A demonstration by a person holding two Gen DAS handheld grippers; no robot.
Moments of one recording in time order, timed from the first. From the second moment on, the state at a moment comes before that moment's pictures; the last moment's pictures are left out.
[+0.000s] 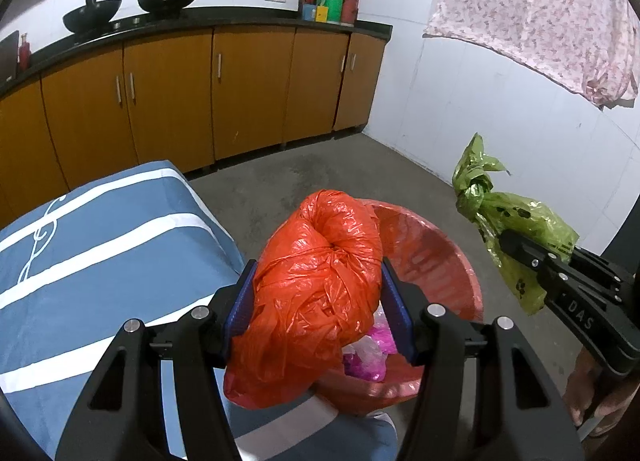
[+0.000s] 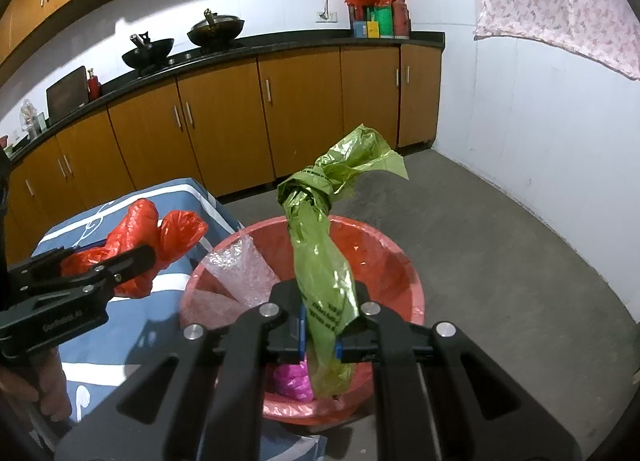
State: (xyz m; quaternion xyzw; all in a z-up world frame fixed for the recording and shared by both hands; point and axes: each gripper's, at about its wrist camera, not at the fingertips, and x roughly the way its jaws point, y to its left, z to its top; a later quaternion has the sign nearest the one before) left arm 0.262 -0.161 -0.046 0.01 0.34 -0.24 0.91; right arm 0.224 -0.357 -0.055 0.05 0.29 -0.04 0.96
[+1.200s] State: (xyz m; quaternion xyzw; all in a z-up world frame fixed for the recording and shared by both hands) left arm 0.280 -0.222 -0.059 0.02 0.35 -0.26 0.90; right arm 0.214 -0.413 -0.078 0.08 0.28 -0.09 0.95
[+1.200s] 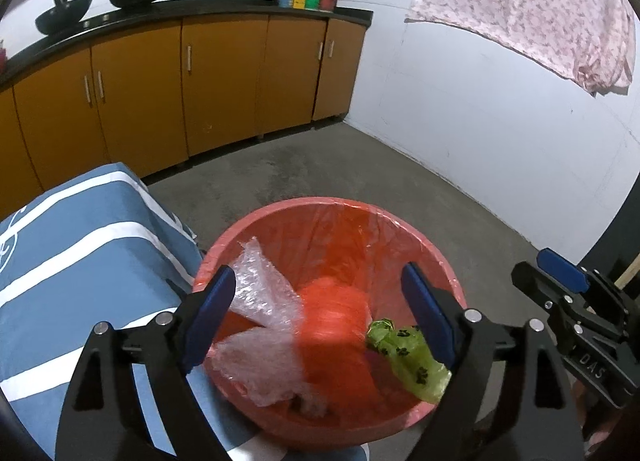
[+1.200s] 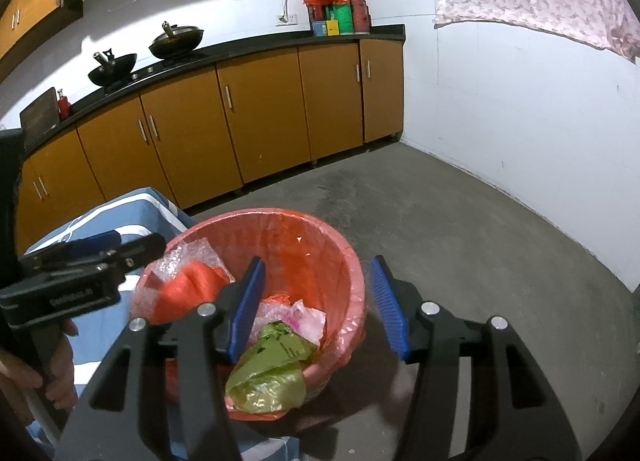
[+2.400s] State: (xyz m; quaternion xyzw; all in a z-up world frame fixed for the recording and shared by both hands) left arm 0.125 -0.013 0.019 -0.02 0.22 -0.06 0.97; right arm 0.093 -0.287 0.020 0.06 0.17 -0.08 0.98
